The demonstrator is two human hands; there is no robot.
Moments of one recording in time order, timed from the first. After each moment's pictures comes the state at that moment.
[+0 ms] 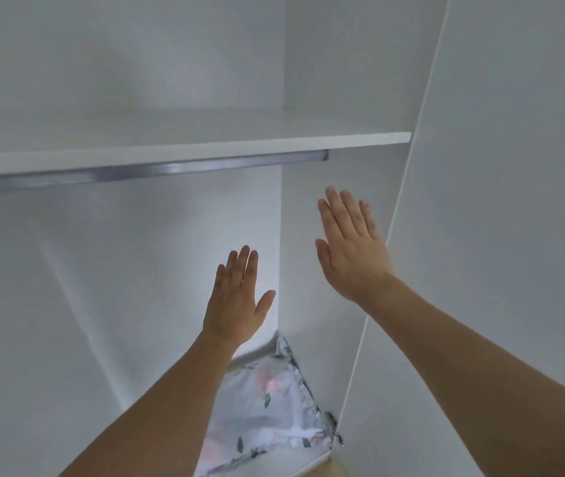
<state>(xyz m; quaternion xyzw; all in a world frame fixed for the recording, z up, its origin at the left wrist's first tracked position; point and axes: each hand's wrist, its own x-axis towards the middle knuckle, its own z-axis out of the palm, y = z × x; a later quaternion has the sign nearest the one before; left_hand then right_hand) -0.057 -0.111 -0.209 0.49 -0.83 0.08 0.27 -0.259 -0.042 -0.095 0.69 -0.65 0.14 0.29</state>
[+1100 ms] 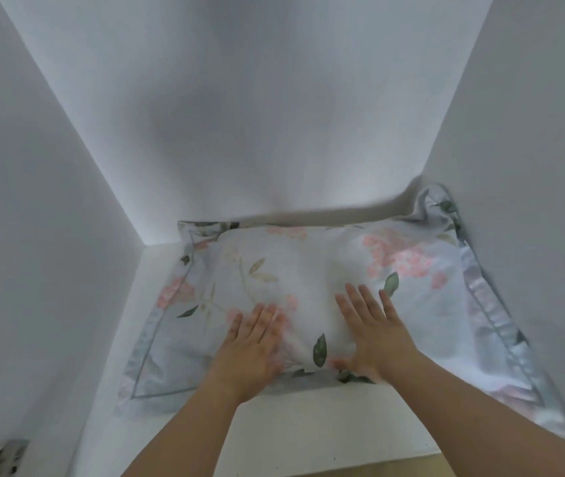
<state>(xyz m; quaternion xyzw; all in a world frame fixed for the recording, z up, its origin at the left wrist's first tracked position) 0.081 -0.252 -1.080 0.58 -0.81 -0.05 -0.04 -0.173 -0.298 -1.052 0.83 -0.55 -0.11 -0.02</state>
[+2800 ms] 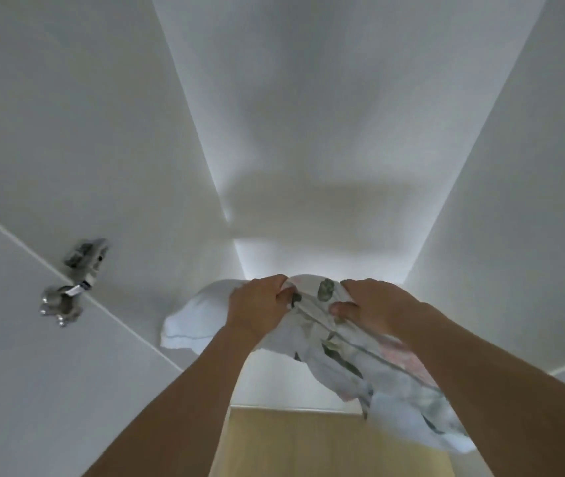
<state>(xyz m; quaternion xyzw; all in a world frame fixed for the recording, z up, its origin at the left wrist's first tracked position) 0.101 -0.123 -0.433 0.74 -0.64 -0.12 0.14 -0.115 -0.182 -0.403 0.85 -0.48 -0.08 -0.22</state>
